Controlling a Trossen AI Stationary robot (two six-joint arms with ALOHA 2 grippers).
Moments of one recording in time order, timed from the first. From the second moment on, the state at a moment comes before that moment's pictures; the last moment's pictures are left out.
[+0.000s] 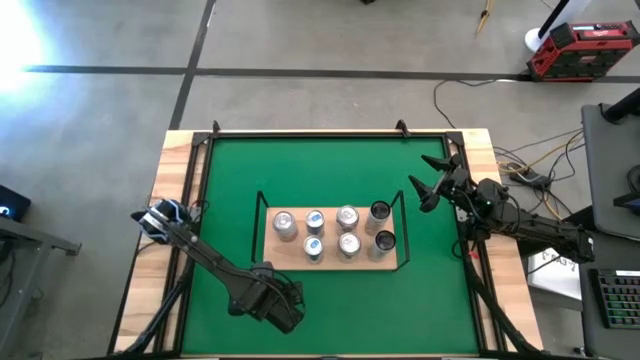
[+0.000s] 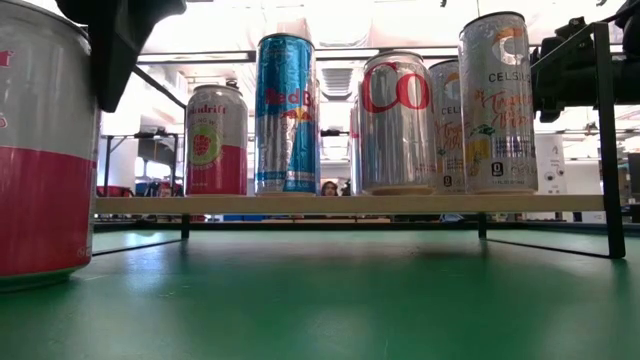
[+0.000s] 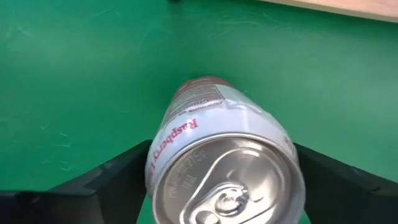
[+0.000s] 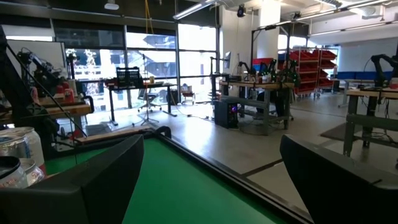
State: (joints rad) left arm -0.62 1.94 1.61 -1.19 -0.06 -2.34; right arm -0.36 0.13 0.01 0.29 0.20 -0.03
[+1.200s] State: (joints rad) left arm -0.54 1.98 1.80 -1.34 -0.09 -2.10; right arm -0.36 0.13 0.01 0.29 0.20 -0.04
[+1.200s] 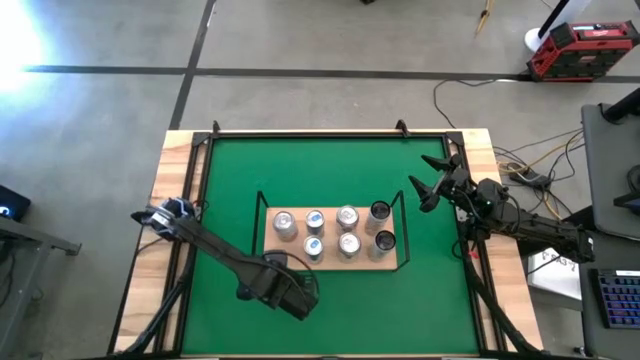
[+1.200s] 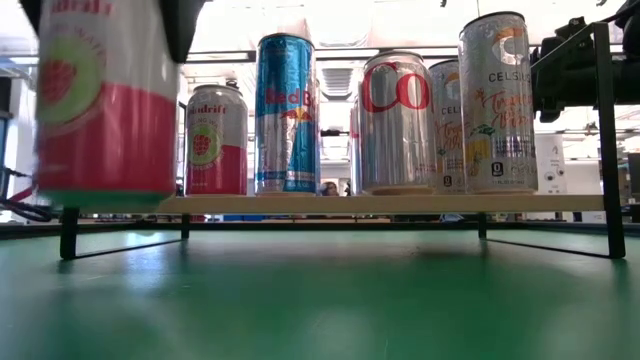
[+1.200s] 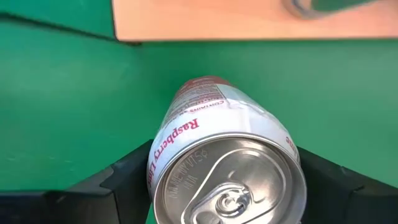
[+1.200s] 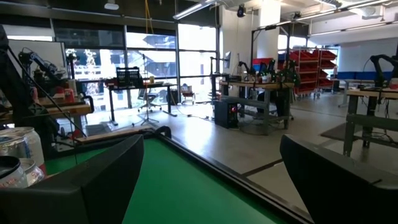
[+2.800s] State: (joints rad) left arm -0.42 1.97 1.83 -1.57 -0.25 -2.32; right arm -0.36 0.13 0.01 0.29 0.20 -0.04
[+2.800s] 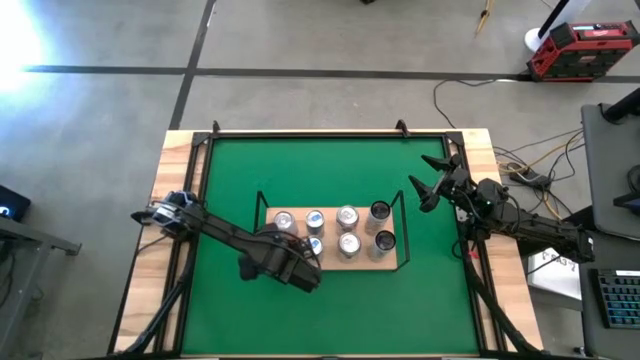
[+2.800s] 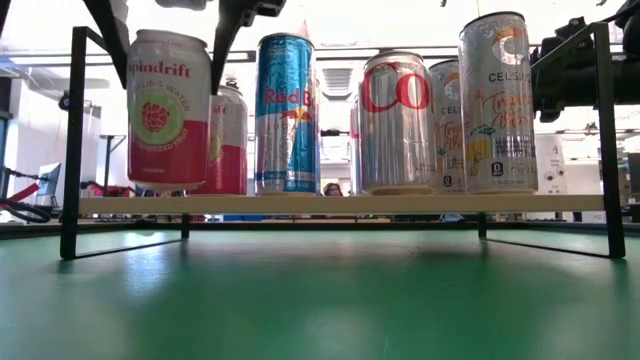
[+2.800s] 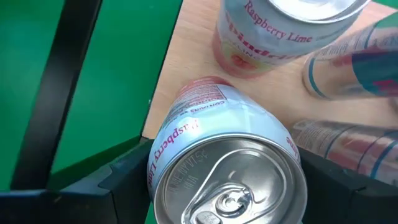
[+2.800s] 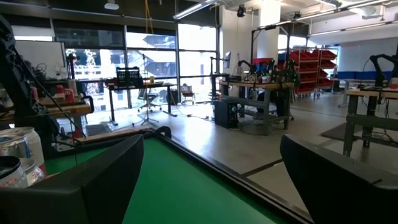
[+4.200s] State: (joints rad) left arm -0.40 1.98 1.80 -1.53 -0.25 -2.65; right arm -0.36 0.13 0.01 0.29 0.20 -0.04
